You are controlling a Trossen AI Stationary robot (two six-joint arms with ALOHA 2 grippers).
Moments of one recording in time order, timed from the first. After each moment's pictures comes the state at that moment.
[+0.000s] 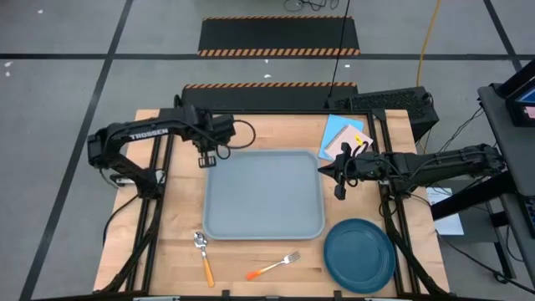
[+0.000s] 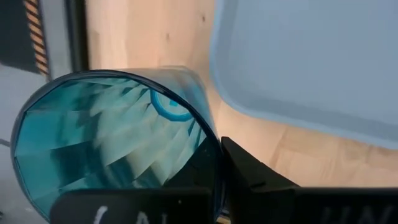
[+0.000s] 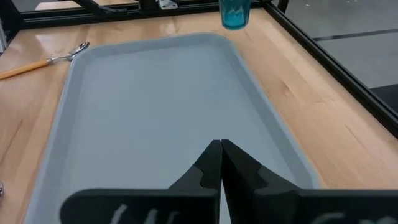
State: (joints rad) left arm 0.32 1.49 1.38 -1.39 -0.27 0.17; right arm 0.05 0.80 0.52 -0.23 0.24 0.14
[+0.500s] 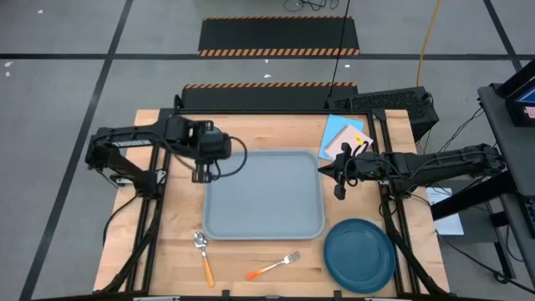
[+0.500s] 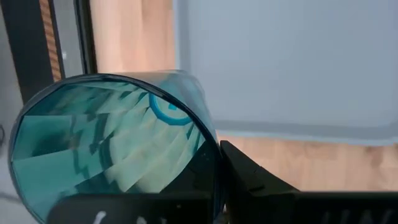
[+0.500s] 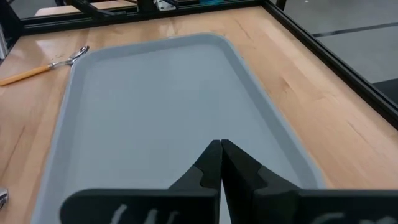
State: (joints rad) left arm 0.00 1.49 1.67 -1.57 -0.28 0.07; right arm 0.05 0.80 0.52 -0.23 0.24 0.18
